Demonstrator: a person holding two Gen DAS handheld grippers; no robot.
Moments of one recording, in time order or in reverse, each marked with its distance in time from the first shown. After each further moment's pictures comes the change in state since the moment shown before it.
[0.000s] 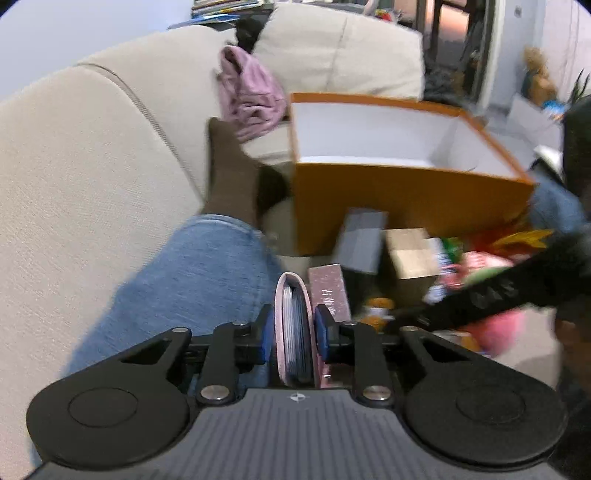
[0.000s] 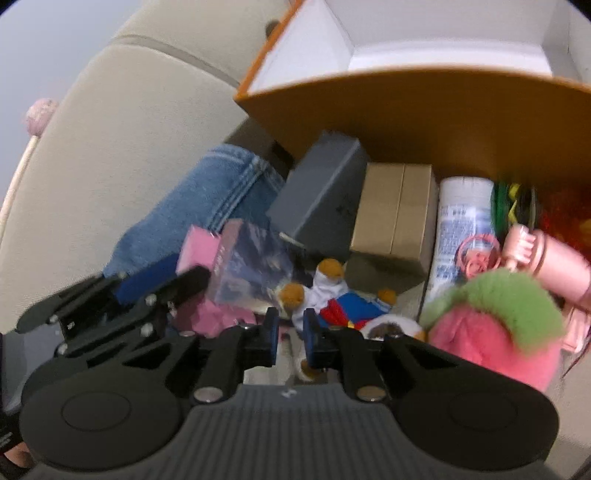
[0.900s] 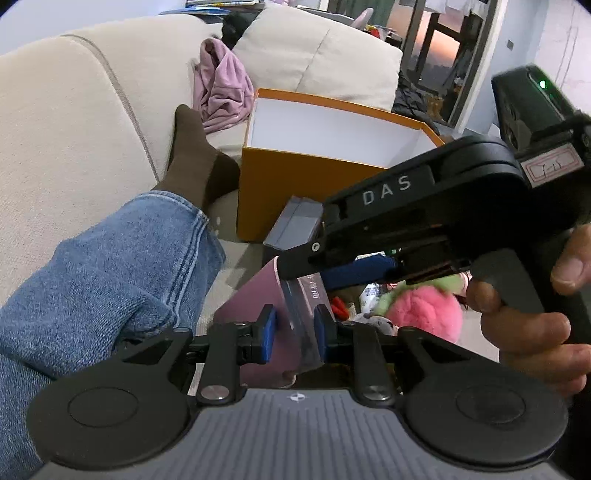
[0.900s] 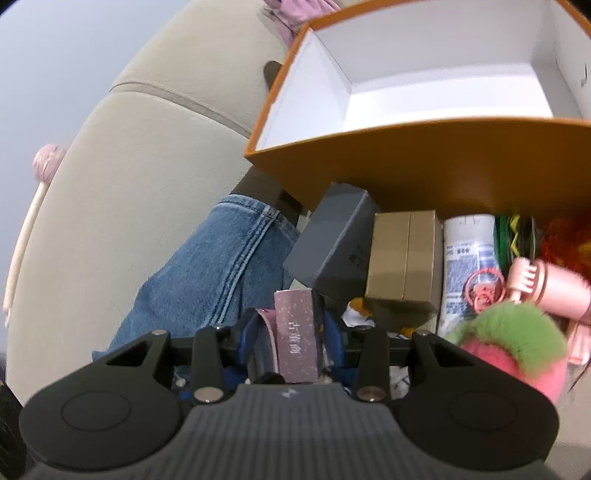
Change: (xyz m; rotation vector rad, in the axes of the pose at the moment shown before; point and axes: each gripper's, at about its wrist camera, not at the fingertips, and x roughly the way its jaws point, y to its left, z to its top) left arm 0.001 -0.019 -0.016 -0.093 -0.023 -0.105; right arm 0.009 -0.008 0.016 0.125 -0.060 0.053
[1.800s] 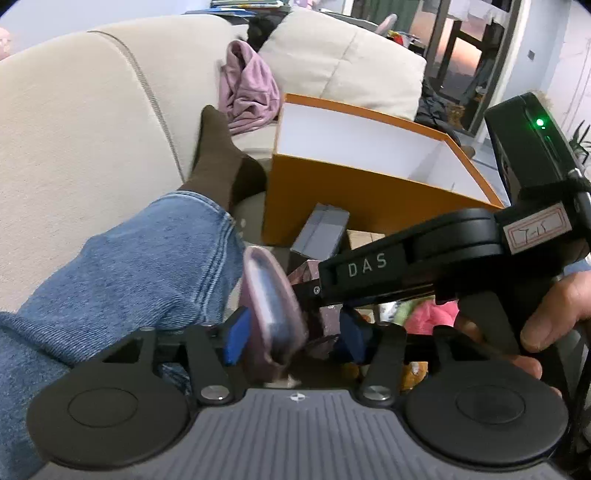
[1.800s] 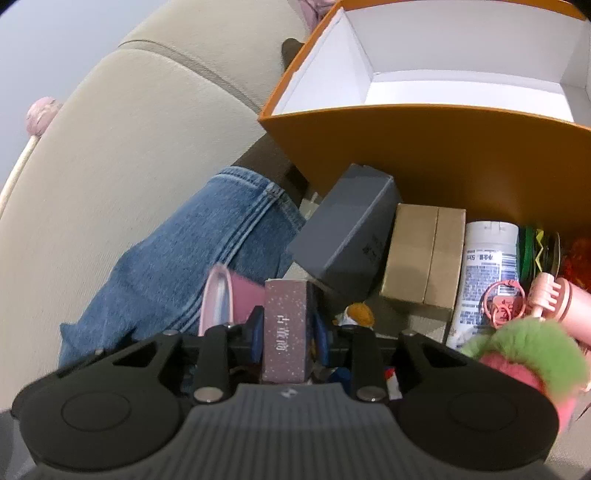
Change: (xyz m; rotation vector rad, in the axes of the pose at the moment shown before) left arm -0.010 0.005 0.001 -0.035 -0.002 0.058; right arm 0.026 0.016 -0.004 -0.171 0.032 -0.054
